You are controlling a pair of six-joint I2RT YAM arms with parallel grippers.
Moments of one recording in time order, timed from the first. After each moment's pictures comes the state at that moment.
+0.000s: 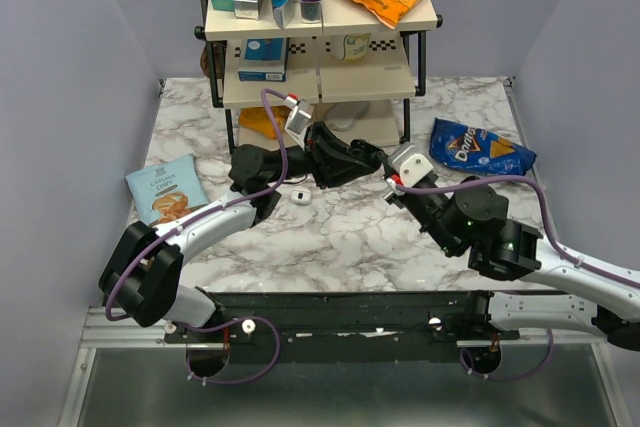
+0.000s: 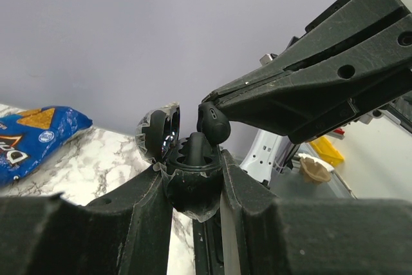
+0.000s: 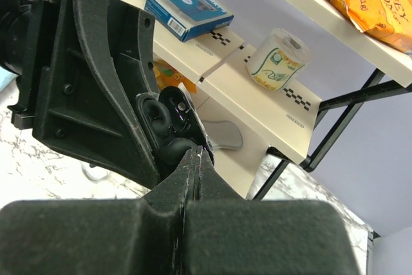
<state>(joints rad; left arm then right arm) -0.63 1.41 0.86 1.13 0.83 -0.84 1.23 0.92 1.06 -0.08 0.62 -0.50</state>
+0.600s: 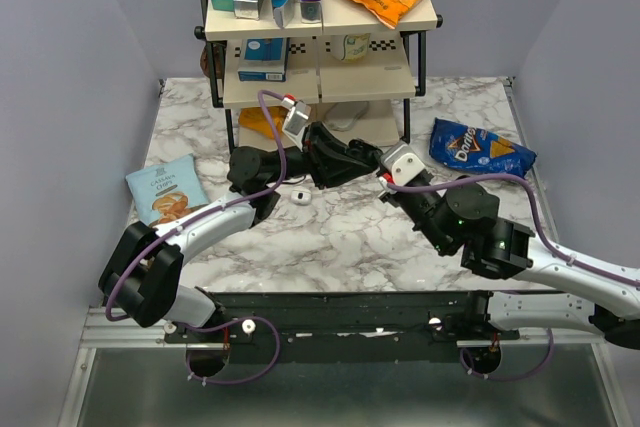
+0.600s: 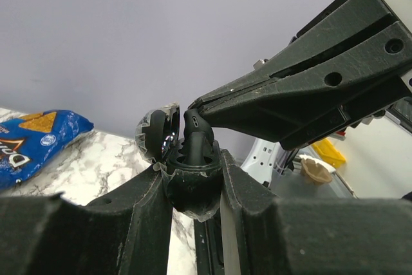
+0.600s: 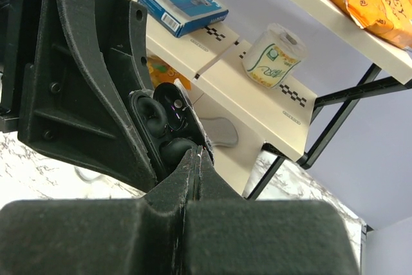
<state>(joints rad) -0.63 1.41 0.85 1.16 0.83 -0.84 1.23 0.95 1.05 -0.05 0.64 -0.51</state>
